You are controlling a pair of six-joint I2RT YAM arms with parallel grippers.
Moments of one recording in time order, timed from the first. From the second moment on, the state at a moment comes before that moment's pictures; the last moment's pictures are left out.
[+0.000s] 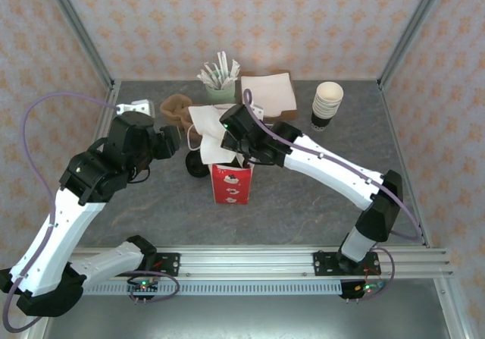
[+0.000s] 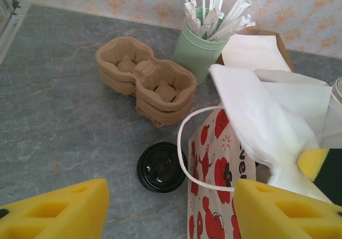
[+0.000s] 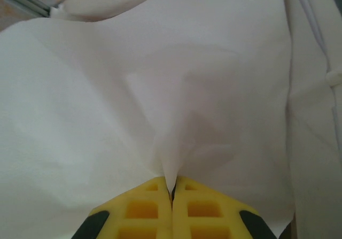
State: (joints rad) left arm -0.52 0.99 1.45 -1.12 -0.38 -0.54; right arm 0.96 1.66 1.66 -0.84 0.31 1.03
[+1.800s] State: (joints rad) left arm -0.52 0.97 1.39 -1.11 -0.37 -0.54; right arm 0.99 1.81 1.80 -0.81 0.35 0.90
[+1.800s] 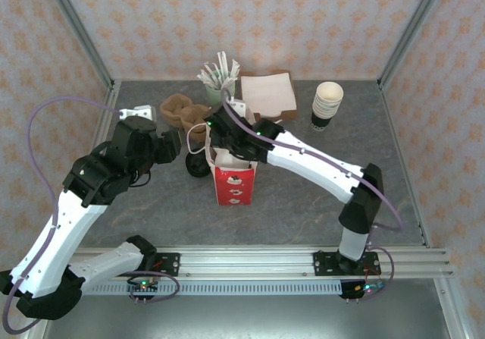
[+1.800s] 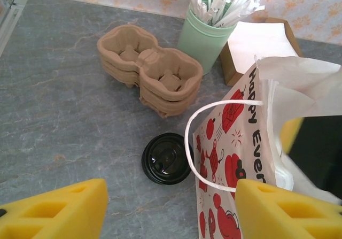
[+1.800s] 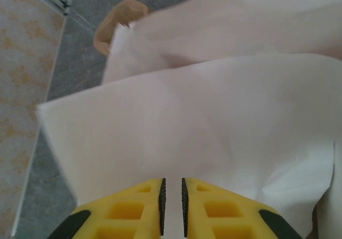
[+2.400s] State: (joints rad) left arm -0.52 0.95 1.39 -1.11 -0.37 -0.54; right arm 0.95 1.95 1.86 -0.85 0.32 0.89
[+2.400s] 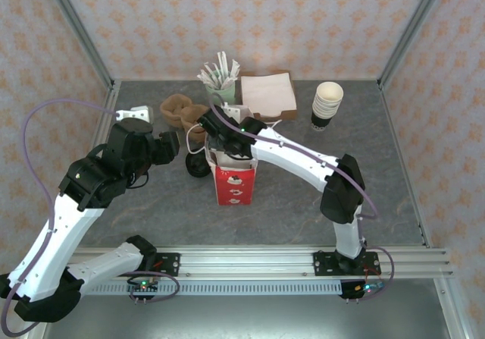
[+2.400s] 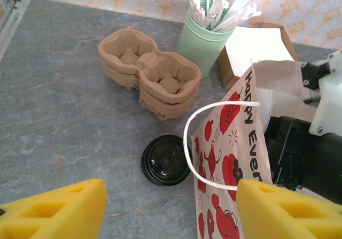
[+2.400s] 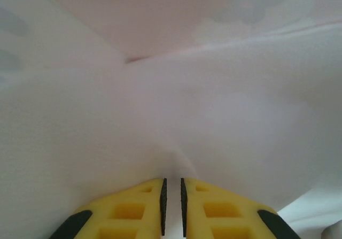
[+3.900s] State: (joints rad) left arm -0.13 1.05 0.43 0.06 -0.69 -0.25; right arm 0.25 1.14 0.52 -0.08 0.68 0.37
